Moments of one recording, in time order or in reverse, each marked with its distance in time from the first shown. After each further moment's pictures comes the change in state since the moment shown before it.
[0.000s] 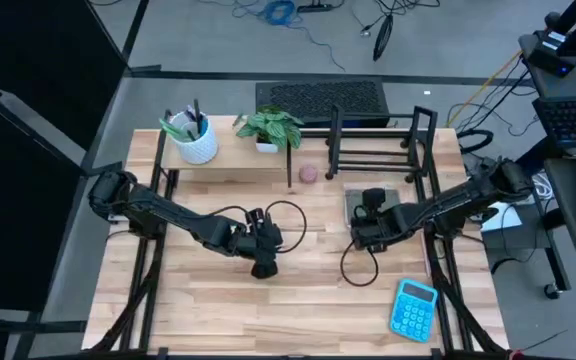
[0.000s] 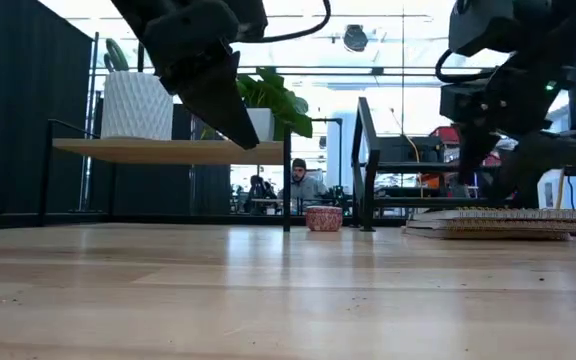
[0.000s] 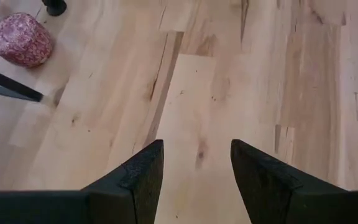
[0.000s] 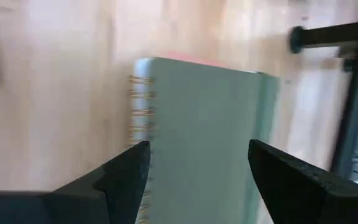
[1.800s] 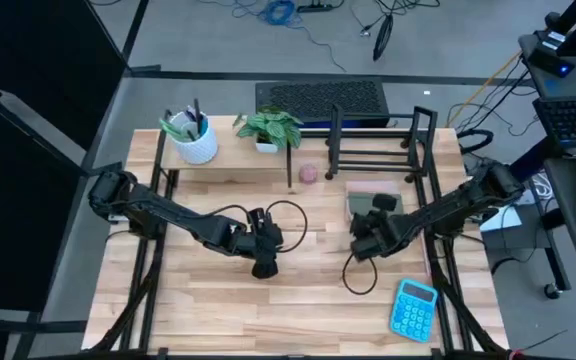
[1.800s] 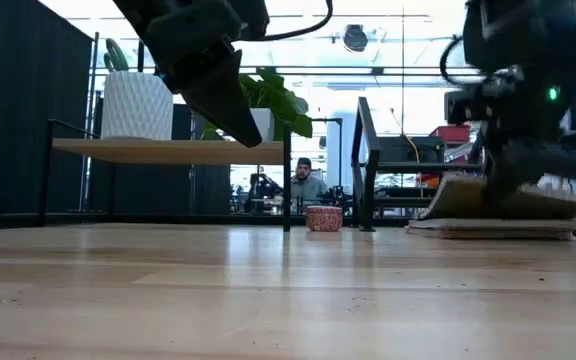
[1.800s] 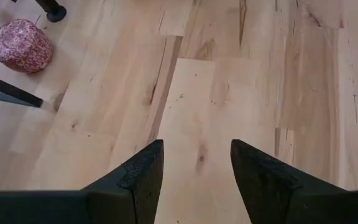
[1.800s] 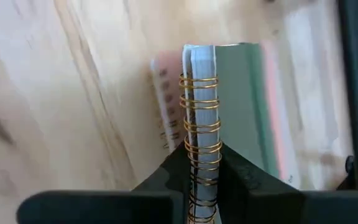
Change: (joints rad) left arm 0.001 0.000 0.000 0.008 0.003 0.023; right arm 0.067 0.065 0.074 -0.139 0.078 0.516
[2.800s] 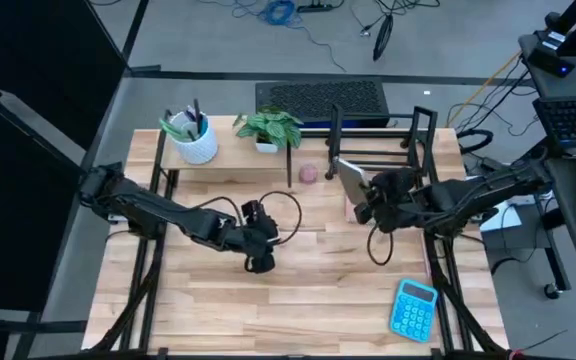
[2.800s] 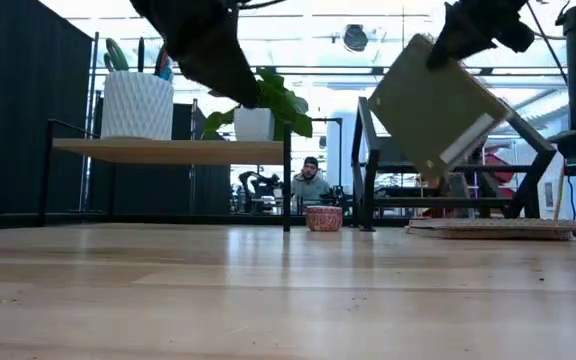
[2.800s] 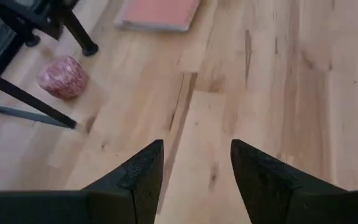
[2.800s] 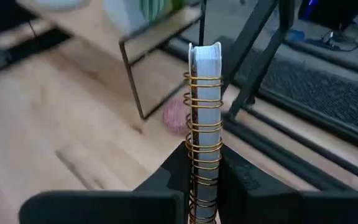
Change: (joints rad) left arm 0.000 -0.131 0.000 0.003 -0.065 0.020; right arm -0.048 -0.376 0.176 0.097 0.312 0.282
